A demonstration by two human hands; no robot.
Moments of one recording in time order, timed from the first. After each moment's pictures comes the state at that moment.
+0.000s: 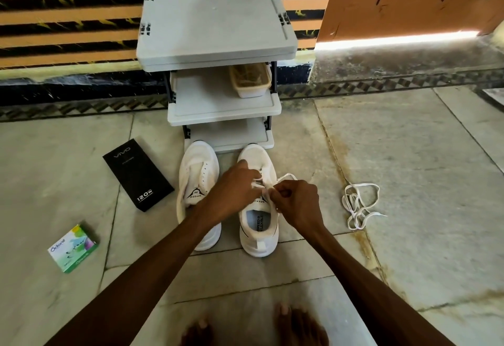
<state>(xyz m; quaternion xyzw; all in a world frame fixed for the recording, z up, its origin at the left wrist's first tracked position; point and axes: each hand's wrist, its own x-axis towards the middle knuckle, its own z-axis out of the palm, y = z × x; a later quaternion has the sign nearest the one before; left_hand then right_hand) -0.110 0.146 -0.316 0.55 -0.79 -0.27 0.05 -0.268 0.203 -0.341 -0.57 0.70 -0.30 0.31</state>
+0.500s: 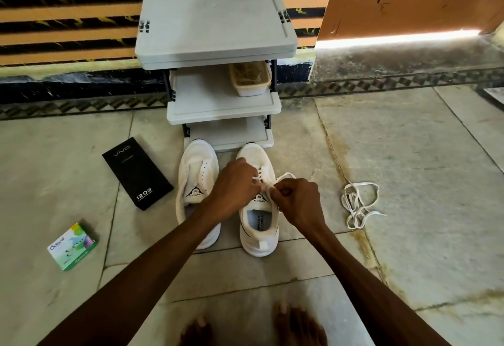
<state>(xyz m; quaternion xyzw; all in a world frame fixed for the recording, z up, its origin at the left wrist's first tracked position) -0.120 0.148 -0.307 0.60 -0.77 -0.24 0.06 -0.273 0.200 -0.343 -0.59 0.69 -0.30 0.29</state>
